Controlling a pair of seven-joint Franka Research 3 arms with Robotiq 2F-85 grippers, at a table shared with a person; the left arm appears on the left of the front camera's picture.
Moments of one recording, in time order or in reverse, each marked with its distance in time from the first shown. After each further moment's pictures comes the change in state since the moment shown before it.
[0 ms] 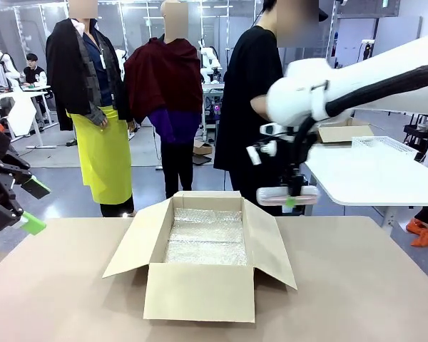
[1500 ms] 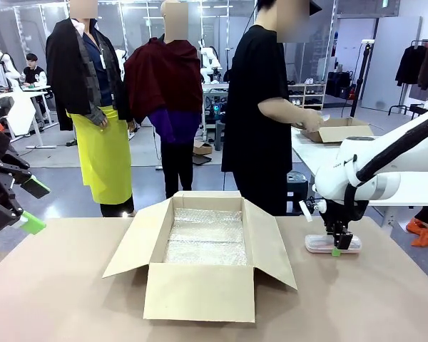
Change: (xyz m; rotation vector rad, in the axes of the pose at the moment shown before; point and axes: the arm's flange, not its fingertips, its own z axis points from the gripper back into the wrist) left arm 0.000 0.000 0.001 0.001 -0.002 0.001; right arm -0.178 -0.031 -0.178 -0.062 -0.018 -0.043
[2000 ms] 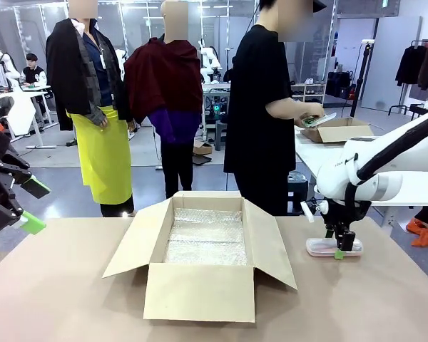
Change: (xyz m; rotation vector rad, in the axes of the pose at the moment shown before) left arm 0.000 0.000 0.000 0.000 0.000 0.000; right arm -0.004 0.001 -0.003 0.012 -0.020 0.008
